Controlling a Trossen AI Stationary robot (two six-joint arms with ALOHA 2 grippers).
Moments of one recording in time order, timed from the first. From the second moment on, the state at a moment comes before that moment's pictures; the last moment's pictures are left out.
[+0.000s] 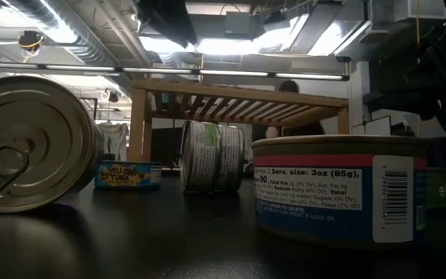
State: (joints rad) left arm -0.15 1.45 1.33 -0.78 -0.61 -0.28; right arm 0.38 0.05 0.14 -0.36 0.67 0.45
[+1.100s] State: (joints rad) left arm -0.58 1.55 1.33 -0.89 -0.29 -0.87; right arm 0.38 0.05 0.14 -0.37 0.66 0.45
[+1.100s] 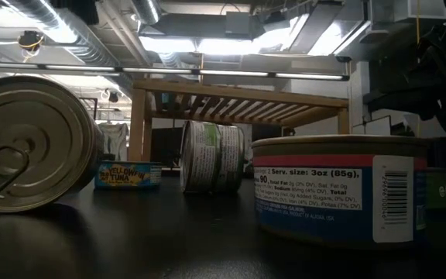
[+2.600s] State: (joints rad) left arm -0.56 1.74 1.32 -0.93 -0.21 -0.92; right arm 0.38 0.05 0.14 -0.37 0.66 0.45
